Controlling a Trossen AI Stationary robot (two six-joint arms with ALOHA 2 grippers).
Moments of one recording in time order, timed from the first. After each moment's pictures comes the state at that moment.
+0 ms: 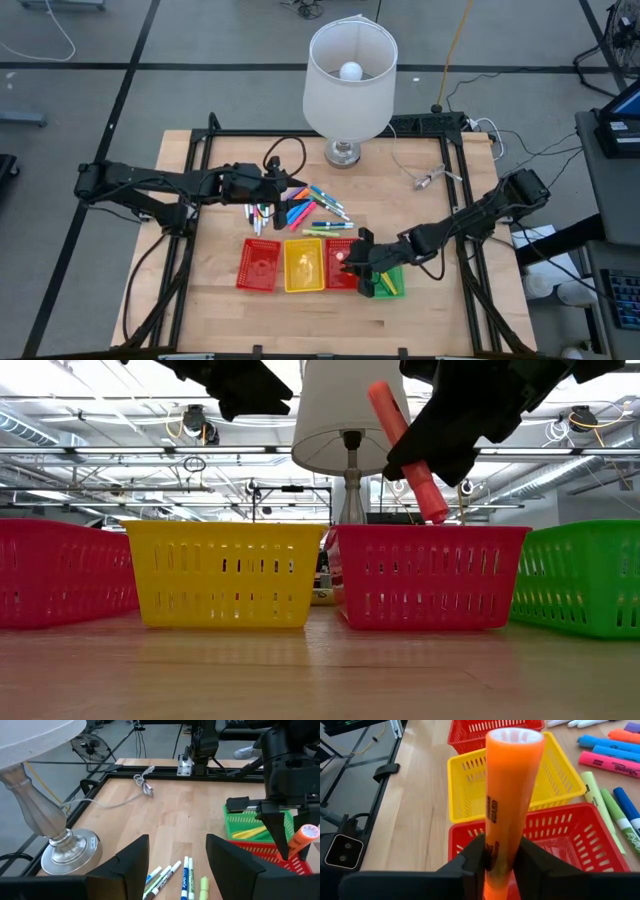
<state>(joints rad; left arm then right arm) 0.02 1.22 0.90 -0.03 -0.14 0.00 0.41 1.56 0.86 0.07 0.21 0.48</state>
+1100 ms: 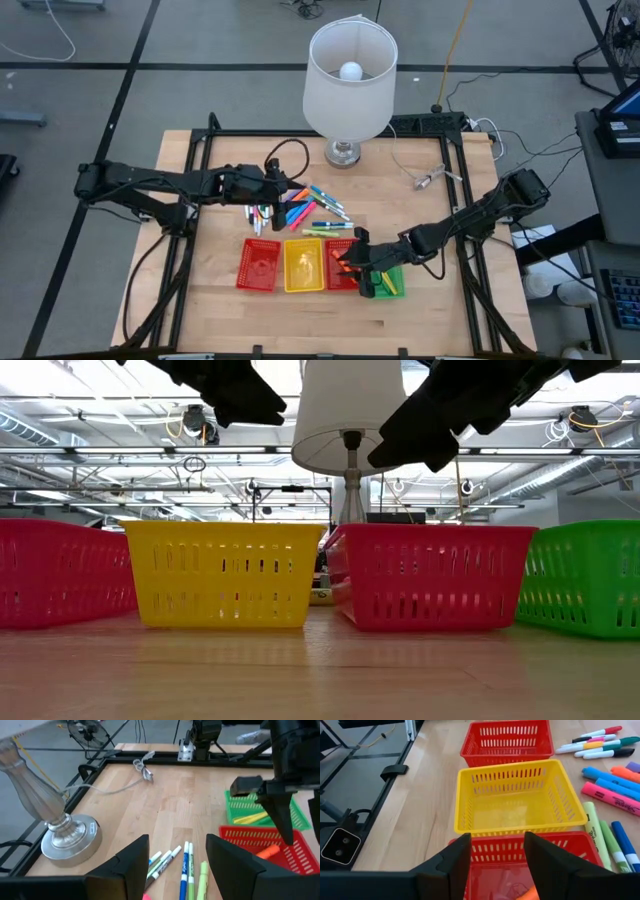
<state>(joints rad) 0.02 1.22 0.90 -0.11 -0.14 -0.01 0.41 1.56 0.85 0.14 0.21 0.32</state>
